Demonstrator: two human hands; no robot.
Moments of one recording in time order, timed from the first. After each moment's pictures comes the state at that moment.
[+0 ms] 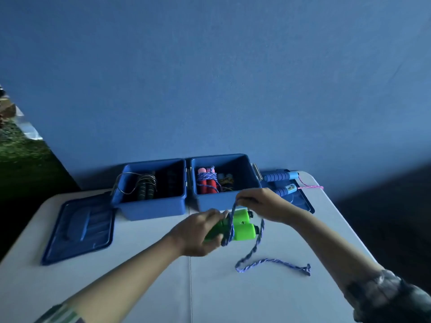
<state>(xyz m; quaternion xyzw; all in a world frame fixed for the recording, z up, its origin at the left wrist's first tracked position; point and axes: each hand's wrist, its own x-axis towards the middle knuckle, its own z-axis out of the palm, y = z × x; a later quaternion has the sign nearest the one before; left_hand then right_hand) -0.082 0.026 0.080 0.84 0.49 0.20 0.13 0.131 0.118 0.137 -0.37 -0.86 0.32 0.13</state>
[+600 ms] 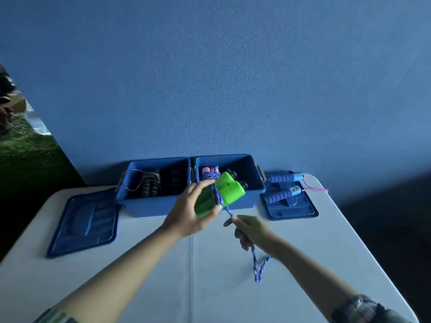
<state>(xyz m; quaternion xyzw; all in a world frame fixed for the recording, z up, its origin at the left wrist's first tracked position) -0.094 0.033 0.107 0.69 0.55 0.46 0.14 0.109 0.080 0.070 -0.46 -0.63 0.60 0.16</state>
